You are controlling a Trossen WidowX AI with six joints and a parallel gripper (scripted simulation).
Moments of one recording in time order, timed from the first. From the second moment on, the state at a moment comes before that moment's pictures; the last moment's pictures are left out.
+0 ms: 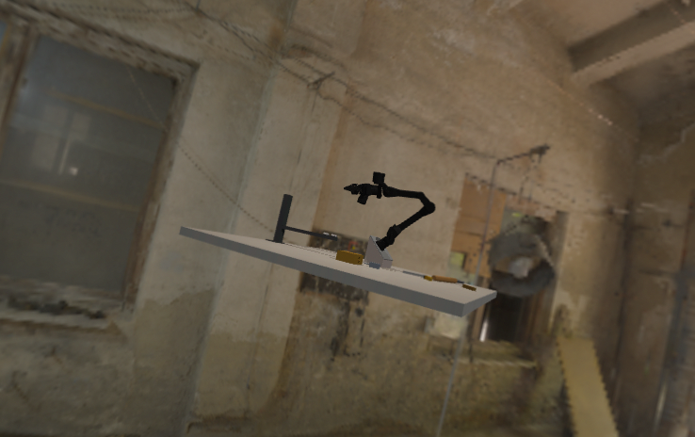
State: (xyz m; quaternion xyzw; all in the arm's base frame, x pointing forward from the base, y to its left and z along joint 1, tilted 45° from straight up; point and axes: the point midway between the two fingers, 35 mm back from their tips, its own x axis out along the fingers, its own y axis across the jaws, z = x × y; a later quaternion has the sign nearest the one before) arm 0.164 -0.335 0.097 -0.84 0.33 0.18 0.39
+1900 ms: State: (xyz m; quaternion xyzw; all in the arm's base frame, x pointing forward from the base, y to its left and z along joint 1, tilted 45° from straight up) arm 0.281 -0.114 0.064 0.30 0.48 0.08 0.82
